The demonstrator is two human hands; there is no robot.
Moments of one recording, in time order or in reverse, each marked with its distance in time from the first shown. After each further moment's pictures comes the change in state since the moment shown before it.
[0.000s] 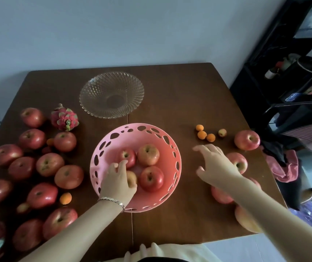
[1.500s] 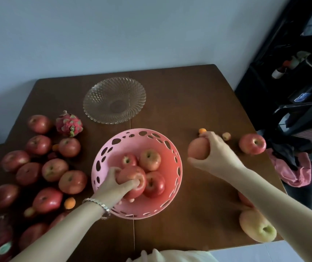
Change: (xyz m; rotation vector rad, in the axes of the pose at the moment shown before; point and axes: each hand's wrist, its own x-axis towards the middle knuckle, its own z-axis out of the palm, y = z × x) left_hand -0.008 0.008 -0.041 -0.605 -0.279 -0.210; right_hand 0.020 0.000 -0.023 0.319 0.158 0.027
